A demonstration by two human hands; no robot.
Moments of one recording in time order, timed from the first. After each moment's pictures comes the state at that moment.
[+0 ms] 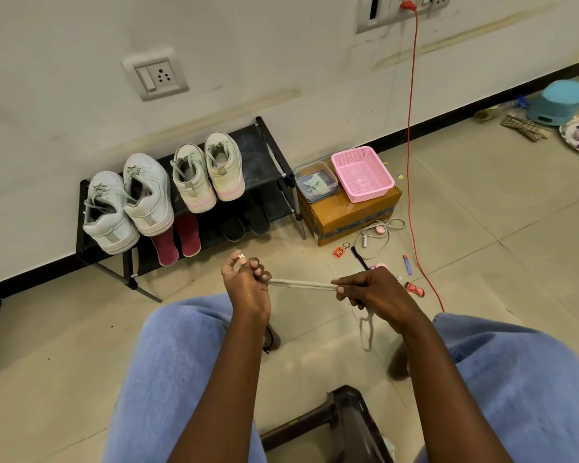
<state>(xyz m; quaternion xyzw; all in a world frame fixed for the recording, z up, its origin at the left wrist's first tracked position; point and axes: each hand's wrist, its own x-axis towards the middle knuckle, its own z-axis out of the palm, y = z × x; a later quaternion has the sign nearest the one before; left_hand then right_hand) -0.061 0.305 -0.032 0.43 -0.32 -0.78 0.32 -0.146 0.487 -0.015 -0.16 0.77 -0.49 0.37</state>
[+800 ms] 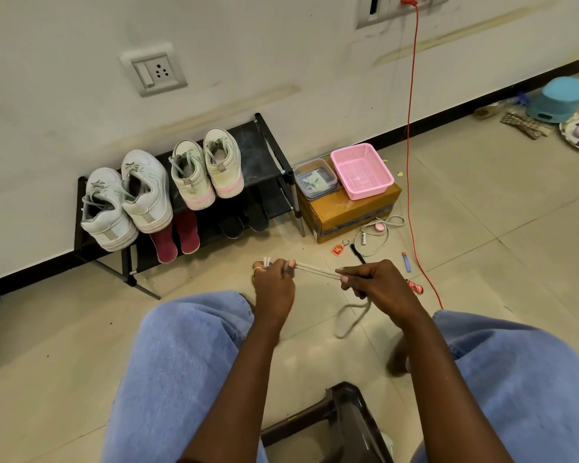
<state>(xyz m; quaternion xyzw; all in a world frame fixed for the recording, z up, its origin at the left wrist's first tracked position) -0.067 0.330 -0.045 0.41 -0.82 -0.39 0.05 -0.149 0.487 -0.013 -0.14 0.79 -0.51 0.33</state>
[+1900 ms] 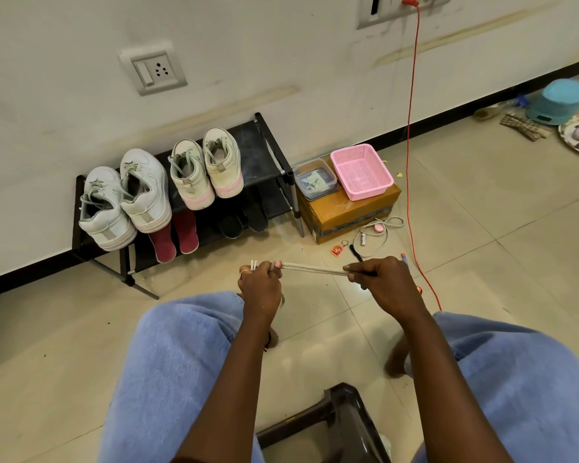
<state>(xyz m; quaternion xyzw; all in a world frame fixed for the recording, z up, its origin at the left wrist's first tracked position) -0.064 0.315 -0.050 0.47 -0.80 -0.38 0.04 -0.157 0.487 -0.015 -0.19 0.86 -0.42 0.22</state>
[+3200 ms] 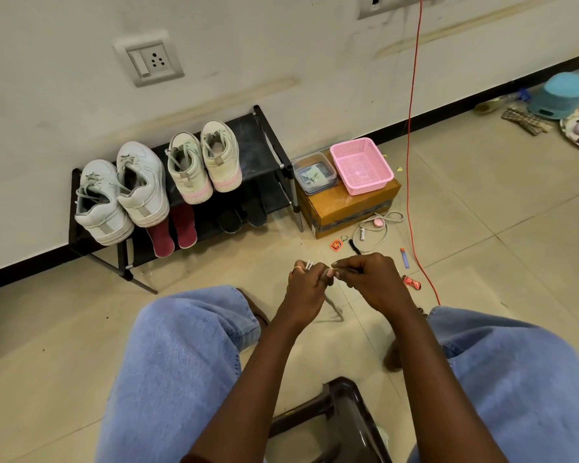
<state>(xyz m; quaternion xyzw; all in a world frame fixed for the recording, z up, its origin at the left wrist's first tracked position) -0.073 0.361 -0.048 0.25 -0.85 -0.46 -0.08 -0.150 0.476 -0.018 -0.23 0.86 -0.39 0.22</state>
